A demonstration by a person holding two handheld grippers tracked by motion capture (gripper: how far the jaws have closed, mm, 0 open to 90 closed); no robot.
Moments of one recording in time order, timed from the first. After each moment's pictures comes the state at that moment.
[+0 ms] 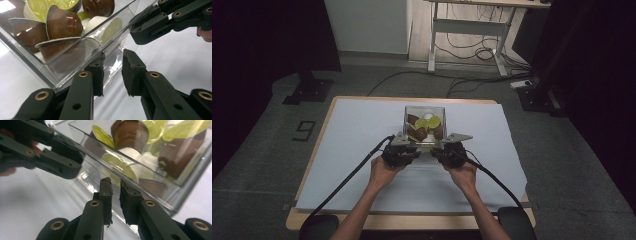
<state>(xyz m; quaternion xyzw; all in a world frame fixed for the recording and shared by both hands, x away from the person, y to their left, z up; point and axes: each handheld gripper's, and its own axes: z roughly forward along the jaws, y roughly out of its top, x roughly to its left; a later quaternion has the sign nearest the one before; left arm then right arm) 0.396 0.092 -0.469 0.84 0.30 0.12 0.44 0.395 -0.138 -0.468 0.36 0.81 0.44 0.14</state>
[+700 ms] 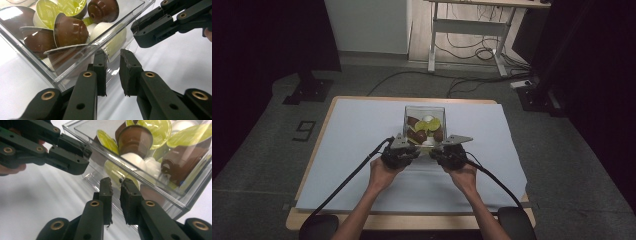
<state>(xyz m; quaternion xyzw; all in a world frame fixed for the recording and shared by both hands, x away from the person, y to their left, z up) 0.386 0.093 -0.466 0.84 0.29 0.14 0.44 0.387 -0.137 -0.465 0.35 0.81 0.45 0.13</state>
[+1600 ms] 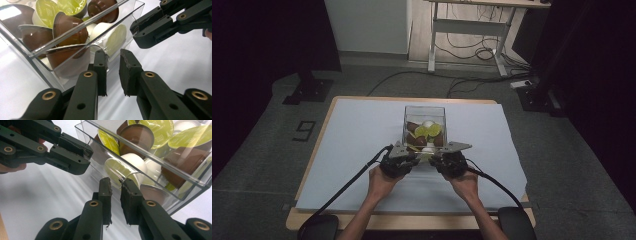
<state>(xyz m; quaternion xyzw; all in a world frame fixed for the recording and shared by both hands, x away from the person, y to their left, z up) 0.359 0.094 -0.469 0.83 0.29 0.14 0.45 0.361 -0.133 -0.462 0.34 0.83 0.43 0.14</state>
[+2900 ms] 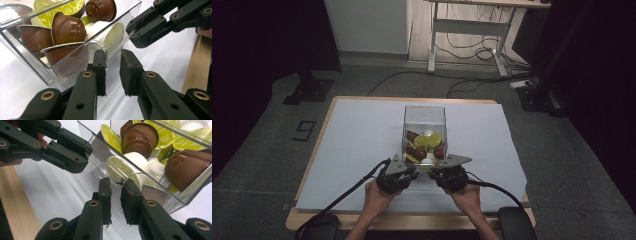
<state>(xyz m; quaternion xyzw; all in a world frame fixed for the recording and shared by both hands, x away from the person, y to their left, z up) 0.313 0.098 -0.471 0.84 0.28 0.14 0.45 0.321 -0.131 -0.464 0.32 0.84 0.42 0.14</state>
